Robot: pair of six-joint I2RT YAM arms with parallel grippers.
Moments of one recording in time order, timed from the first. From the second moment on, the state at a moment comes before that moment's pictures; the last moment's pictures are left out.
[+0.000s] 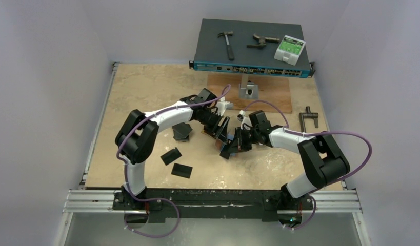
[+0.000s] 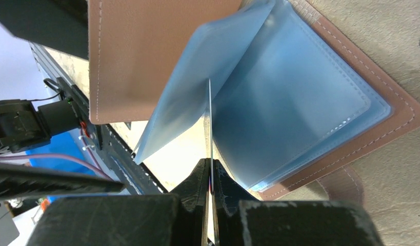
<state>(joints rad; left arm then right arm) -0.67 1.91 1.37 -0.54 0.69 -0.15 0.43 1.54 0.66 -0.12 -0.63 0.51</state>
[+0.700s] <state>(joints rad) -0.67 2.01 1.42 -0.56 0.59 -0.16 0.43 1.54 0.67 -0.11 -0.63 0.51</state>
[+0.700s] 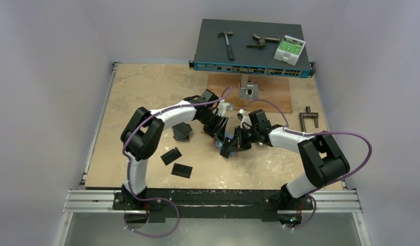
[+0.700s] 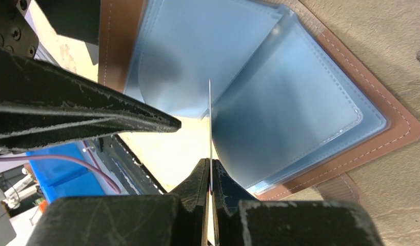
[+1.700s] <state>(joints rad) -0.65 2.00 1.45 -0.63 0.57 -0.28 0.44 1.56 0.67 -0.08 -0.64 0.51</state>
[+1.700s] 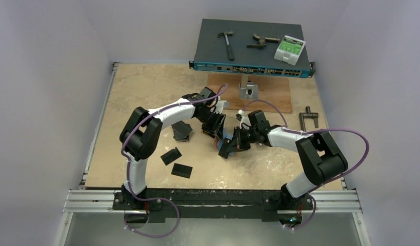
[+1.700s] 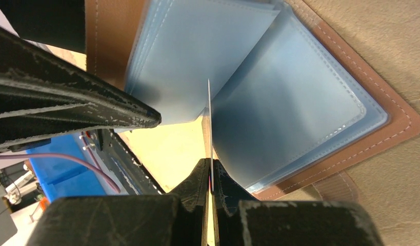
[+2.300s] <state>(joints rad) -0.65 2.00 1.49 -0.66 0.50 -0.27 0.43 1.54 0.67 -0.08 -0.65 0.51</state>
